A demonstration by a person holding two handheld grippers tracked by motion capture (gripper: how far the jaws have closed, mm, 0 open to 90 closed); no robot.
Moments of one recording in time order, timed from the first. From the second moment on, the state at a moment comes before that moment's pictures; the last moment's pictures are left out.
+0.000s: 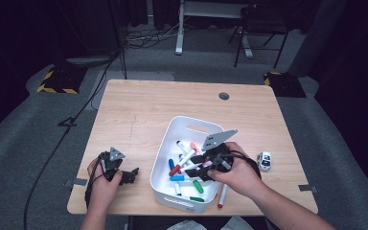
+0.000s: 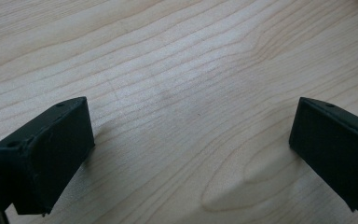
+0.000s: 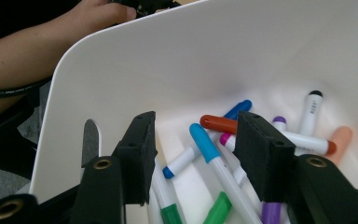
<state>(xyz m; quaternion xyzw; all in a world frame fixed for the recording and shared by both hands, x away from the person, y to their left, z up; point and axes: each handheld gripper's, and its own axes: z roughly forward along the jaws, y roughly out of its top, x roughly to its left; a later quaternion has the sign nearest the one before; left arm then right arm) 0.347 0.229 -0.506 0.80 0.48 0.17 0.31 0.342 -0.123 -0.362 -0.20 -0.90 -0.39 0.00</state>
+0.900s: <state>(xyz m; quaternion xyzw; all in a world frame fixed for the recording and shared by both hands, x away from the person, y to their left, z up) 0.347 0.229 -0.505 0.80 0.48 0.17 0.31 0.309 -0.279 -0.464 -0.42 -0.85 -0.31 -0.04</state>
